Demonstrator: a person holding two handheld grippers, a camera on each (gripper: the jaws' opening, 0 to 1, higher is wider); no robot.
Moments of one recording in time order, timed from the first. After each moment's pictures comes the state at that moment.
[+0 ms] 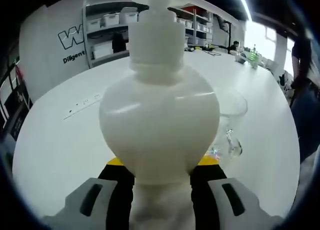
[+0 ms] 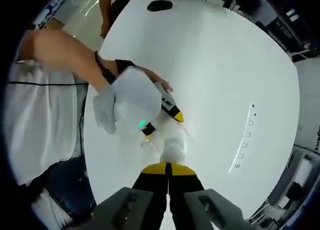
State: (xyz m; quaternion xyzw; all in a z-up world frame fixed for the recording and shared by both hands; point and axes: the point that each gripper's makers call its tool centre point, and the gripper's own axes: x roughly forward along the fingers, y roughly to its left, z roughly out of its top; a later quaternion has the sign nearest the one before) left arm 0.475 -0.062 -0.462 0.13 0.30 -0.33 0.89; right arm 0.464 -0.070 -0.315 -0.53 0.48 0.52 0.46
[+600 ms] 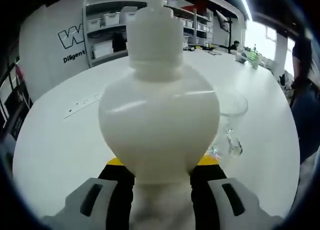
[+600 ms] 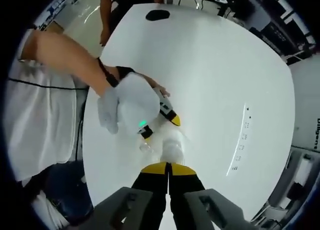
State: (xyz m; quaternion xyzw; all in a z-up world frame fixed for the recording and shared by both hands) left arm 0.475 -0.062 -0.462 0.13 0.31 -0.33 0.88; right arm 0.464 -0.069 -0.306 -0.53 0.47 0.53 0.47
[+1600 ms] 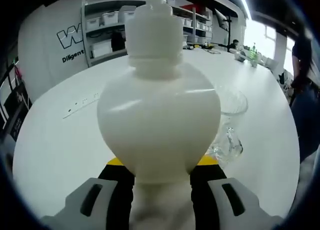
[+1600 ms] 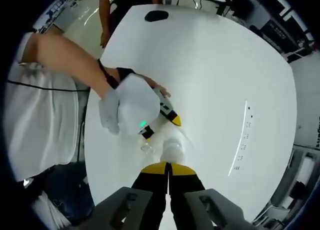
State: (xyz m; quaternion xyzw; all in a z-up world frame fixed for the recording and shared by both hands) left arm 0.475 -0.062 -0.464 0.13 0.31 -0.33 0.88; right arm 0.460 -0.069 -0.306 -0.52 0.47 0.54 0.47
